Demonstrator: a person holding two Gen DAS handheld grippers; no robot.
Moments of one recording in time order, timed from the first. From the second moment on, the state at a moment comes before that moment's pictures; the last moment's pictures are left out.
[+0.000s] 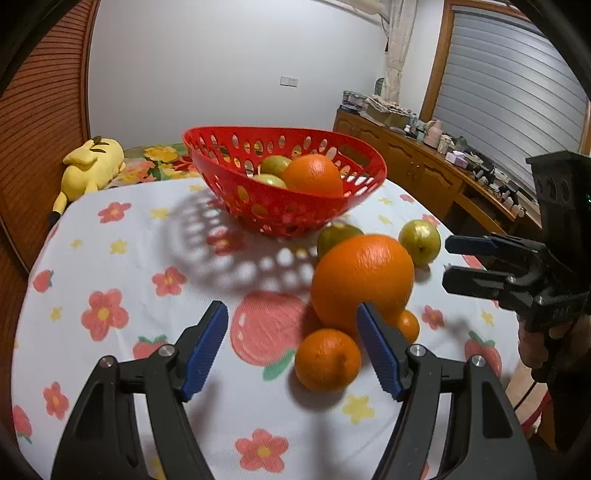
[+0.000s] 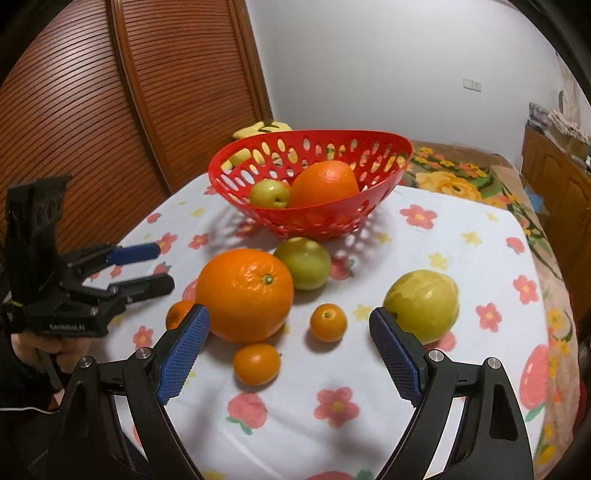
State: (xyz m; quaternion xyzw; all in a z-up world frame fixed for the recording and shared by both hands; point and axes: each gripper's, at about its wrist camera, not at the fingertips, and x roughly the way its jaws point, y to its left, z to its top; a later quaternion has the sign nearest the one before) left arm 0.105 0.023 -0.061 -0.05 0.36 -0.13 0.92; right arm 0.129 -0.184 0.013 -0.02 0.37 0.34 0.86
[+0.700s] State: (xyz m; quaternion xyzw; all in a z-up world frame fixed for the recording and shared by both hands) left arm 0.099 0.000 -0.095 -0.04 0.40 -0.16 0.90; right arm 0.121 -0.177 0.000 -0.02 0.38 0.34 0.86
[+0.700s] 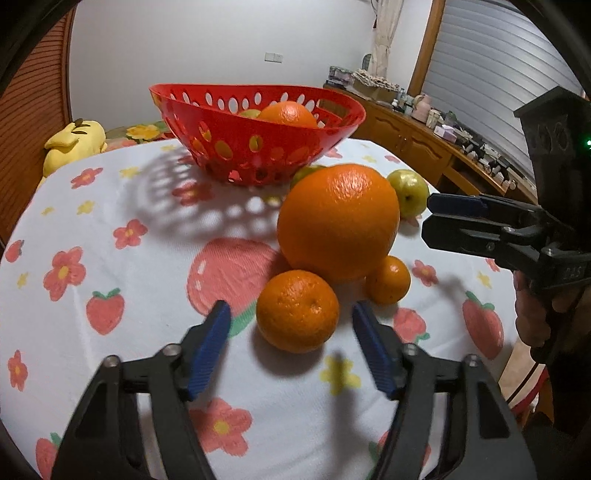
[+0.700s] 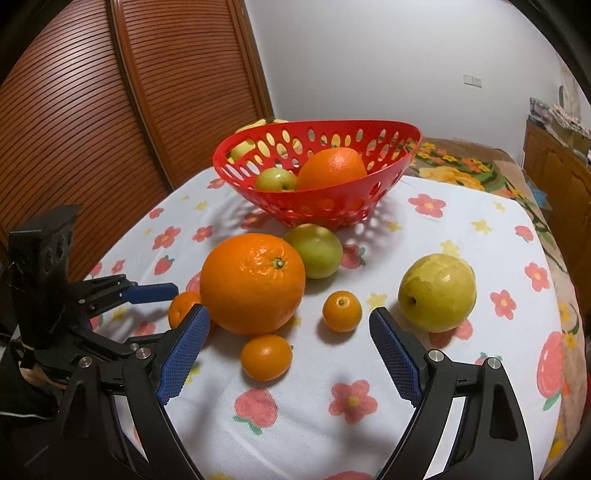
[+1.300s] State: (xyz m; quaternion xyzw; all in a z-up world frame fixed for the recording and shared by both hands) left arm 0.098 0.024 -0.092 -0.06 0.39 -0.15 0.91; right arm 0.123 -0.152 -0.010 -0.02 0.37 0.36 0.86
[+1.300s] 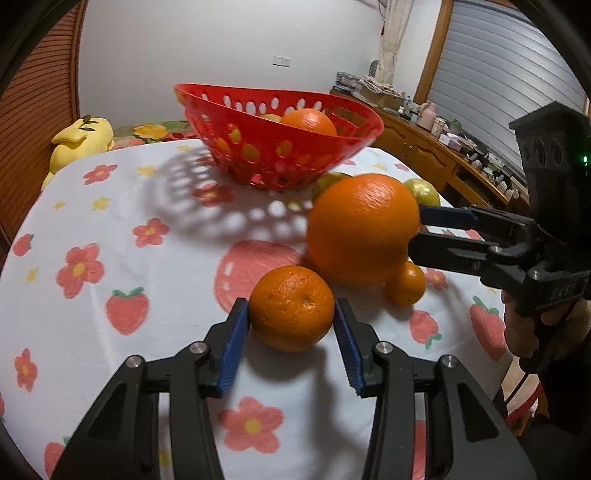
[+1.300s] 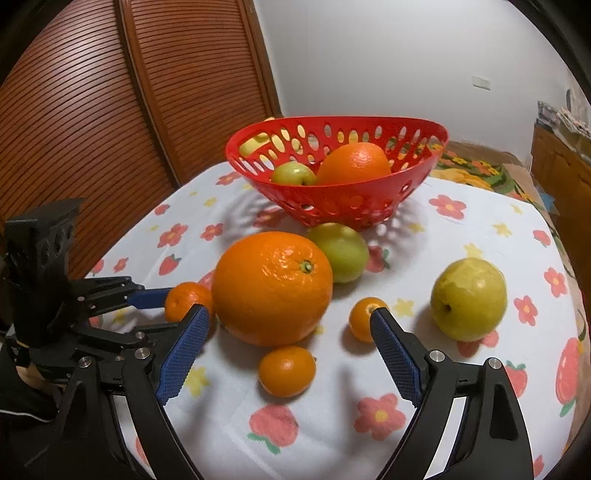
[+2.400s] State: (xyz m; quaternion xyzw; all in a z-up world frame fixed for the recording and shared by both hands) left arm 0.094 0.046 -0.083 -0.07 0.37 -0.13 0.92; right arm 0.149 -0.111 -0.025 -0.04 0.40 0.36 0.84
